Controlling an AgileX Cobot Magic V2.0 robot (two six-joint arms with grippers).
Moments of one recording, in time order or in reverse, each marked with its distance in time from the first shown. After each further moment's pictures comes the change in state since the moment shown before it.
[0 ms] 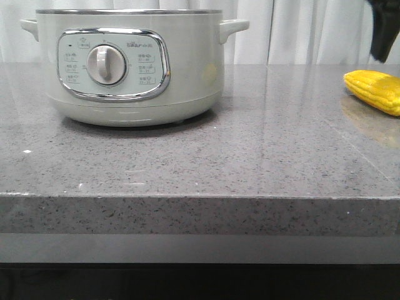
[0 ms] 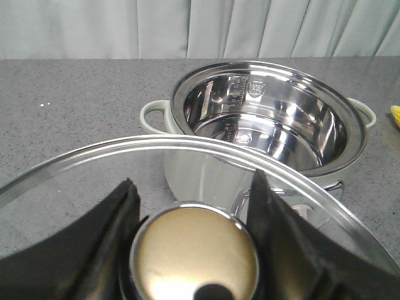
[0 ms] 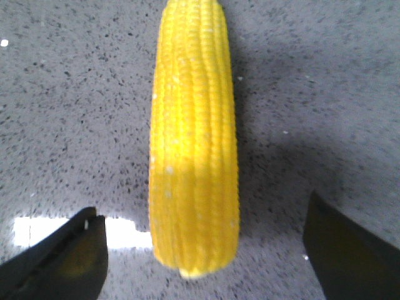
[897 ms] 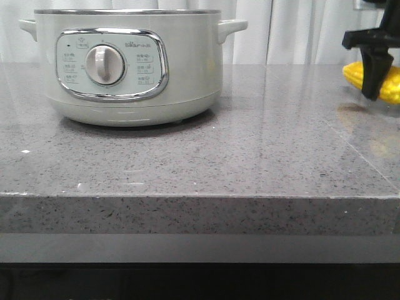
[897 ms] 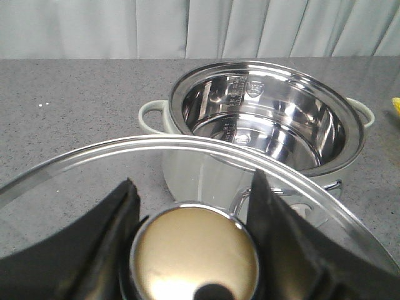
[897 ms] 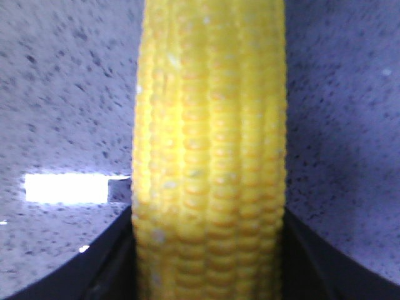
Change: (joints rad) left arm 0.000 0.000 0.000 0.000 0.000 0.000; right arm 0.004 0.163 -0.130 0.046 0.092 -0.023
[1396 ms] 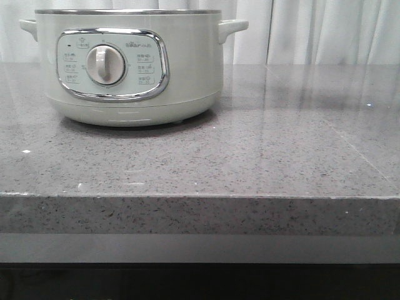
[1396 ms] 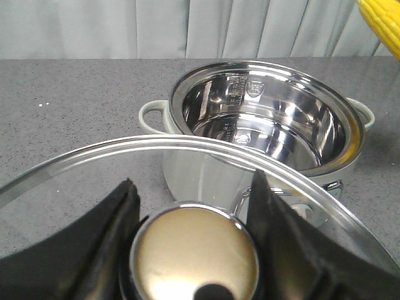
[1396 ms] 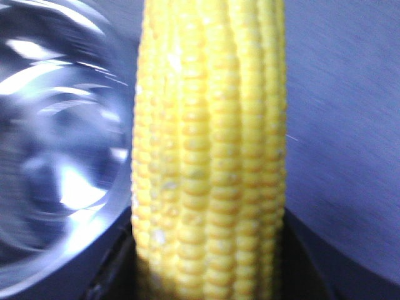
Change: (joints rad) left arm 0.000 0.000 0.000 0.000 0.000 0.000; right arm 0.289 -0.075 -0.359 0.188 0.039 -0.088
